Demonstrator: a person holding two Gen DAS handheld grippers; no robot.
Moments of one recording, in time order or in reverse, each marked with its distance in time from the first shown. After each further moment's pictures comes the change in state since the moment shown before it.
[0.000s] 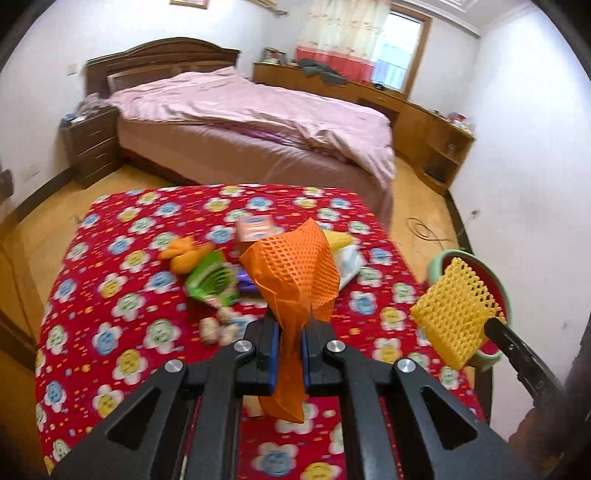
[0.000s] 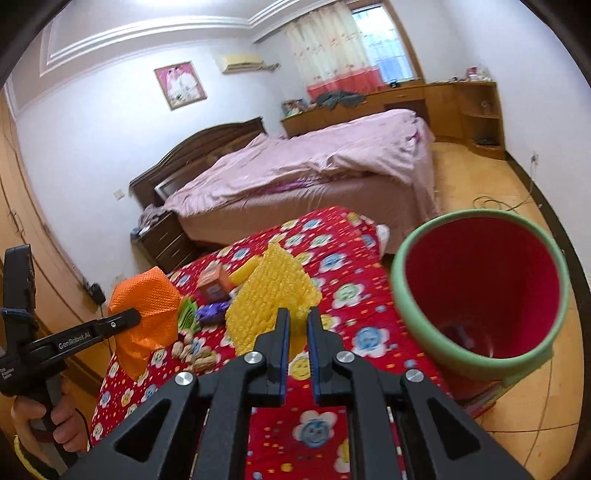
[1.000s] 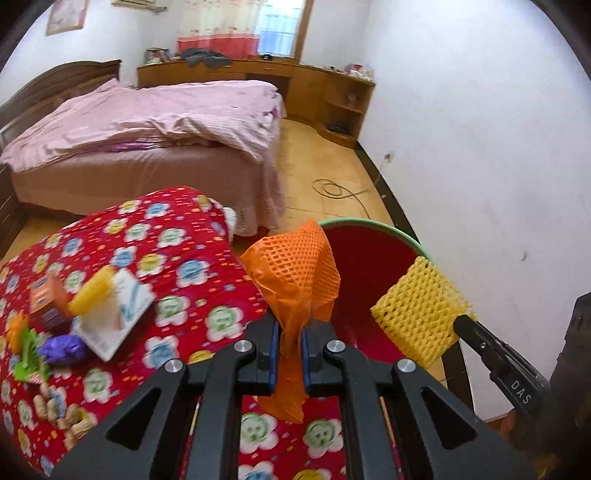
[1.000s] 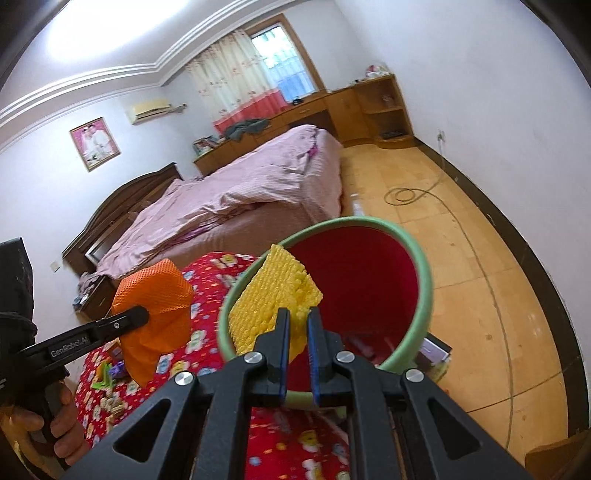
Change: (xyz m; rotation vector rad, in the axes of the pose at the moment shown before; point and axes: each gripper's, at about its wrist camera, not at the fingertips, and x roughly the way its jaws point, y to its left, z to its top) left arm 0.090 -0.192 0.007 0.298 0.090 -0.272; right arm -0.046 -0.152 0.002 0.246 -0.106 -0.252
